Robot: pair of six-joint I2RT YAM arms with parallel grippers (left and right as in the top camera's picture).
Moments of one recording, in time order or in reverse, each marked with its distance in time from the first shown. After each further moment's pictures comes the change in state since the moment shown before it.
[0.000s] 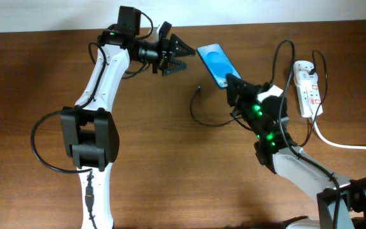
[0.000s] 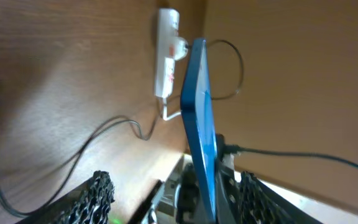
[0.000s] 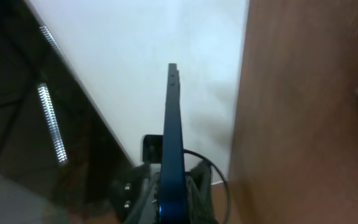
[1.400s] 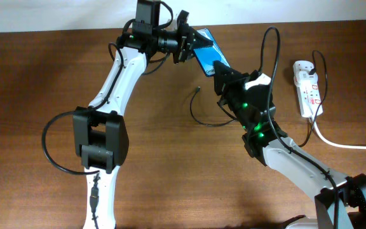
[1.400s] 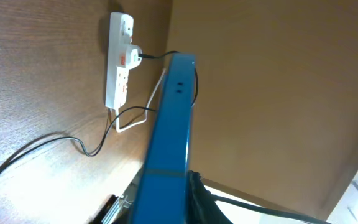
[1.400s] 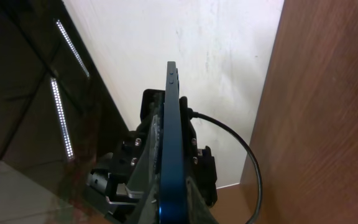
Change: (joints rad) left arm -0.097 0.000 0.000 0.420 0.013 -0.499; right arm 0.102 0.029 0.135 -0.031 0.113 -0.008
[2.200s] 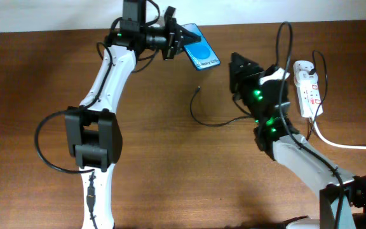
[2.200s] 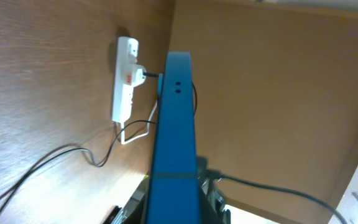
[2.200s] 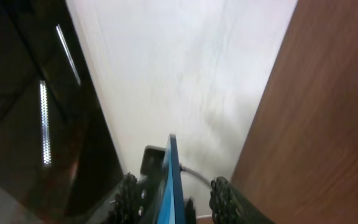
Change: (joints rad) left arm 0.075 0.000 0.000 -0.008 0.000 0.032; right arm -0.146 0.000 0.004 -0.019 -0.050 -0.168
